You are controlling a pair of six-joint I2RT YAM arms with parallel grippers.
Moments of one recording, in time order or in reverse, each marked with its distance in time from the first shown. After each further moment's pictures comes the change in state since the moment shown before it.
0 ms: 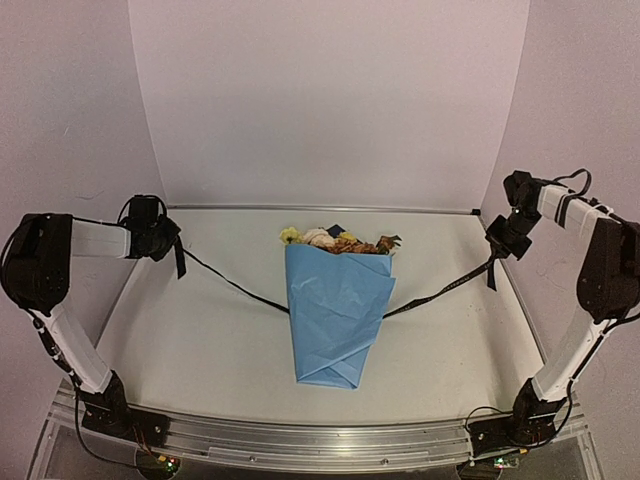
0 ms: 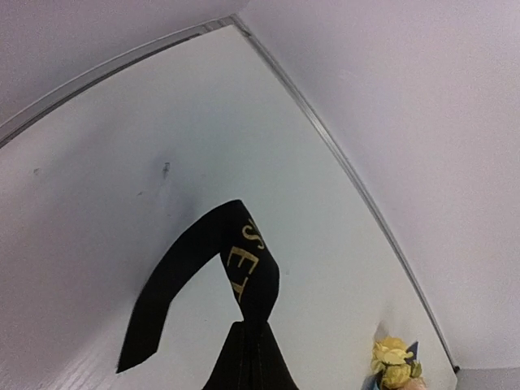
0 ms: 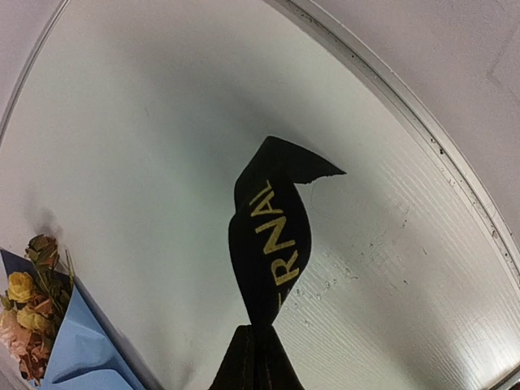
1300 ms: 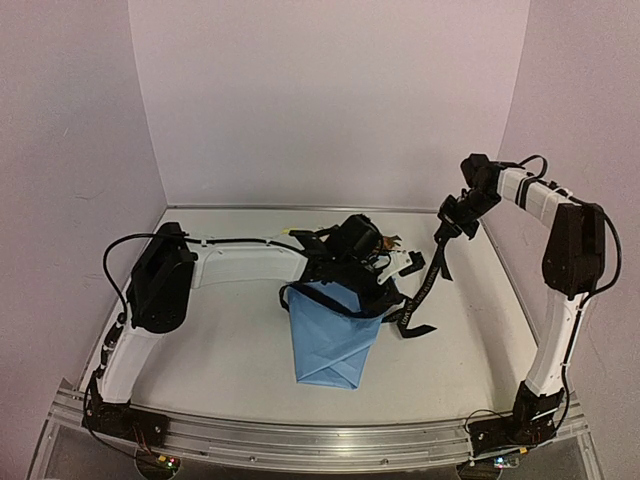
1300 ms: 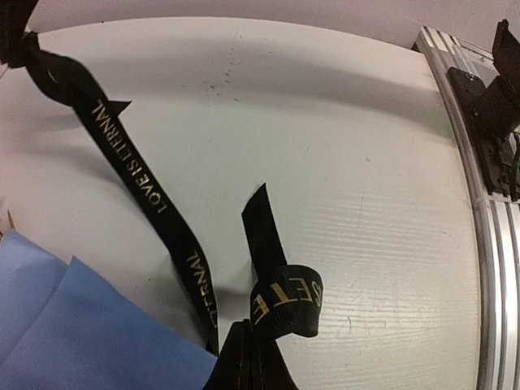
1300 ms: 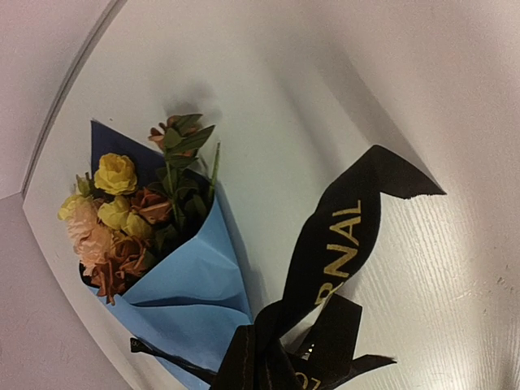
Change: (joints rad) left arm -0.968 0.593 0.954 -0.474 0.465 1.186; right arm 0.177 0.278 0.340 -0.019 -0.349 -0.027
